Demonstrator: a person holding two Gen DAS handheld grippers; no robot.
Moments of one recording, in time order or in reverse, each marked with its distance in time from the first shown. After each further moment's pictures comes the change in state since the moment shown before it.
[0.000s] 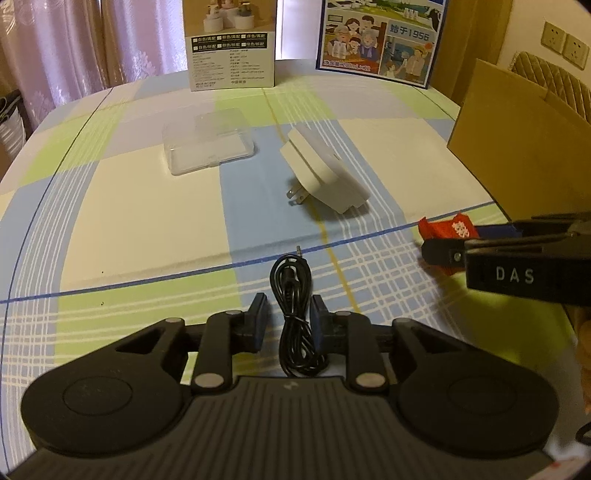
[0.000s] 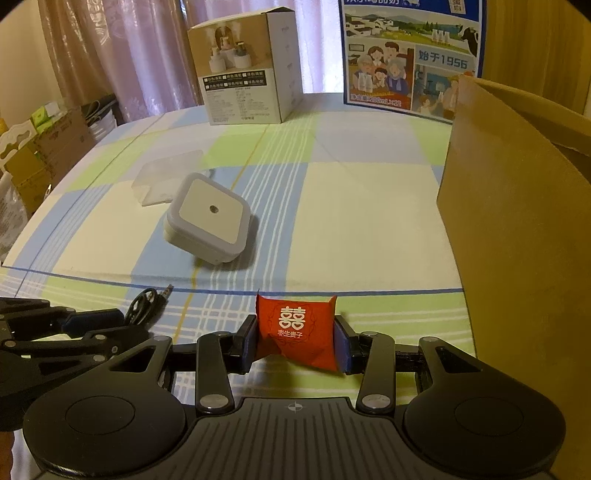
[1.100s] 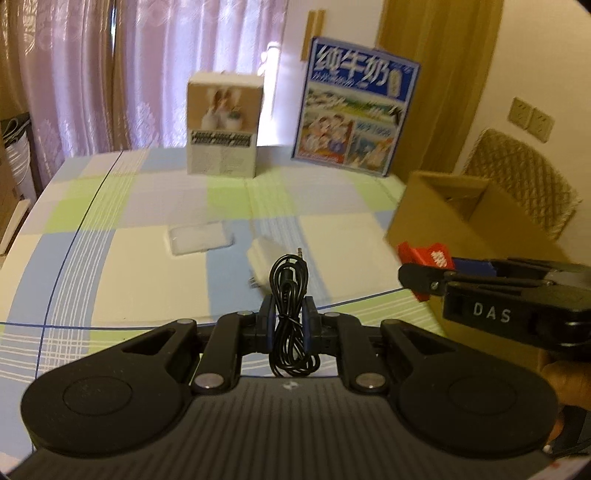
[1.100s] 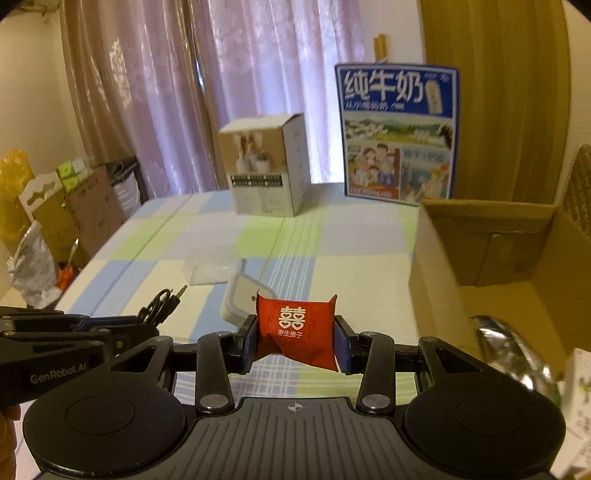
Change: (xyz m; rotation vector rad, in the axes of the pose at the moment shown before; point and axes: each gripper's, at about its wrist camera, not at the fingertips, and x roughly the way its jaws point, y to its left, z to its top) left arm -0.117 -0.029 0.022 -0.057 -0.201 -0.074; right arm -0.126 0.010 0.016 0.002 -0.224 0.027
